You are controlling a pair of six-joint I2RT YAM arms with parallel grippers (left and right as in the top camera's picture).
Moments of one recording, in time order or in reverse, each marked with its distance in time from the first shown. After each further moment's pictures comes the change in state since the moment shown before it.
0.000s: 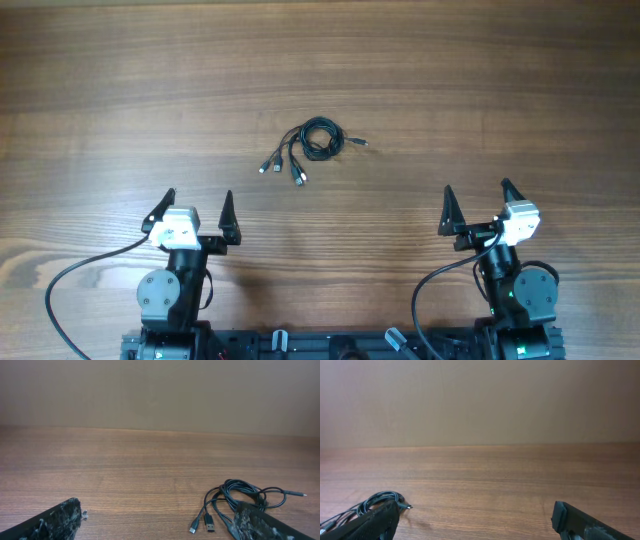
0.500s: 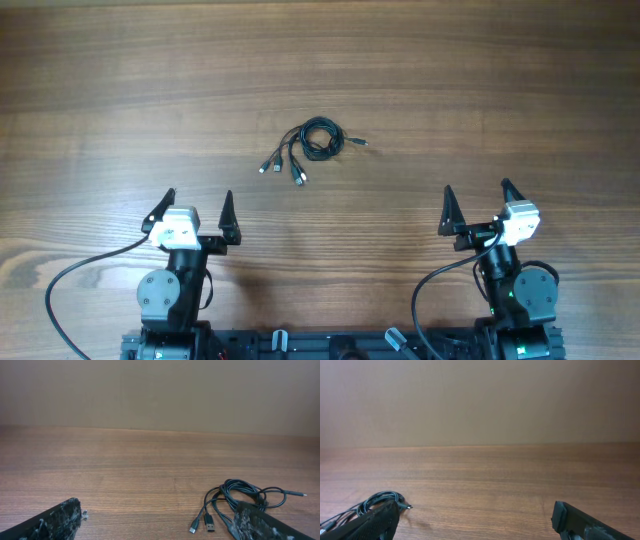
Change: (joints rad) left arm 0.000 0.000 0.000 -0.001 0.000 0.000; right arm 0.000 0.000 0.000 0.000 0.000 0.000
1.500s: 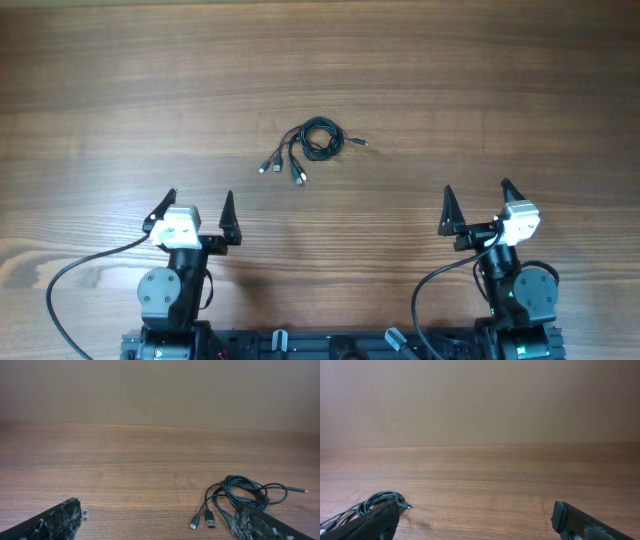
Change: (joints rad) left arm 0.000 0.021 0.000 0.000 0.000 0.000; right arm 0.000 0.000 0.000 0.000 0.000 0.000
